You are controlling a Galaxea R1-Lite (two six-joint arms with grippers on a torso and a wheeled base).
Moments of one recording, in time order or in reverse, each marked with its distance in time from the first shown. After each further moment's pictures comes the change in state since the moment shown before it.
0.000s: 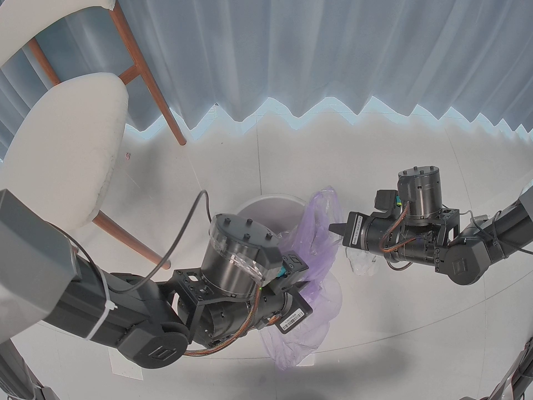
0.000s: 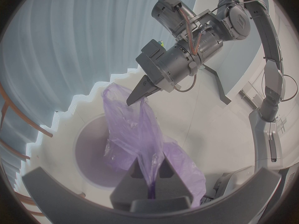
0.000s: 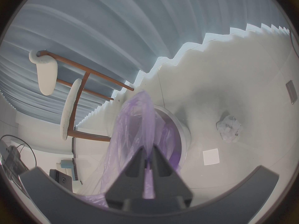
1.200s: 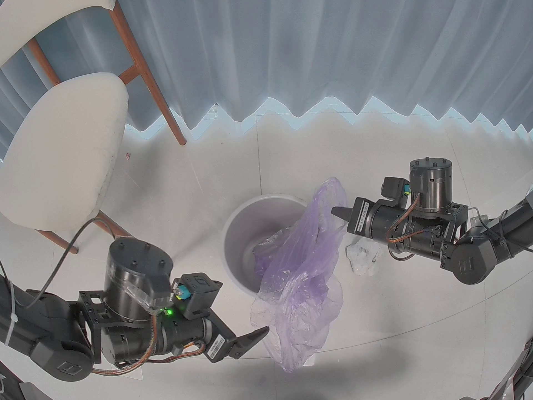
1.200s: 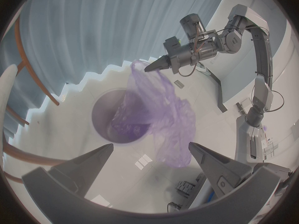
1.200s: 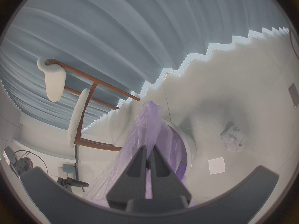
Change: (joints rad) left arm 0.095 -0.285 0.355 -0.011 -0.080 -0.169; right arm -0.009 -0.028 0.017 -0.101 0.007 0.004
